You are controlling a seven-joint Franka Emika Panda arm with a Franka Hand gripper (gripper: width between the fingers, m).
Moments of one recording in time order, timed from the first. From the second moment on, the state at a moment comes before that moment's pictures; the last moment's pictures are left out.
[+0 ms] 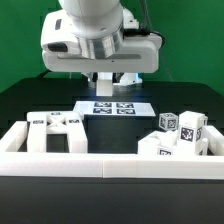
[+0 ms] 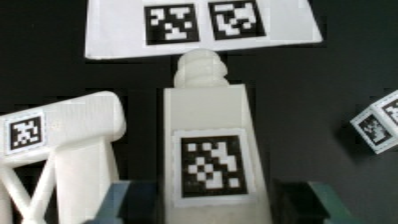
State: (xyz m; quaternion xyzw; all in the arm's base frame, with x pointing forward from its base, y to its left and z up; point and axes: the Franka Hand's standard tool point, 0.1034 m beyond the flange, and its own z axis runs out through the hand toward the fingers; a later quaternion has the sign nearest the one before) arm 0.487 -0.052 0.105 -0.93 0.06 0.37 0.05
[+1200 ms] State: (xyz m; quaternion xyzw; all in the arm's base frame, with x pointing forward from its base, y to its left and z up) arm 0.550 -0.038 0.133 -1.00 0.05 0.06 0.02
